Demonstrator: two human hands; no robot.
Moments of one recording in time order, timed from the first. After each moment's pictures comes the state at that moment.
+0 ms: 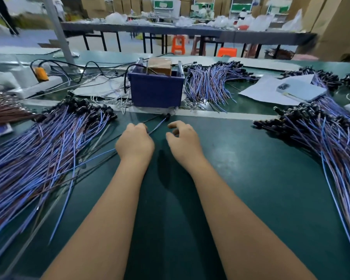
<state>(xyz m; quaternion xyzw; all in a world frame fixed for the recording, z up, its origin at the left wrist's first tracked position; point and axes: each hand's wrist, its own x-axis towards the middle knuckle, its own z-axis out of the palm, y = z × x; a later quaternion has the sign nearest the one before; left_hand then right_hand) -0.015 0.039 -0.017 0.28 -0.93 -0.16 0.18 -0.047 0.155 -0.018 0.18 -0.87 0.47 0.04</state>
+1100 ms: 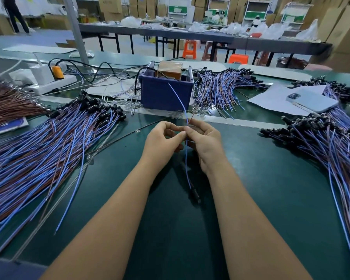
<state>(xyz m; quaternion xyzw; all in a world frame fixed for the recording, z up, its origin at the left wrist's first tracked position) -0.004 0.073 -0.014 0.09 -0.74 -0.63 0.21 -0.049 0.181 -0.007 0.13 -0.58 0.80 -0.07</state>
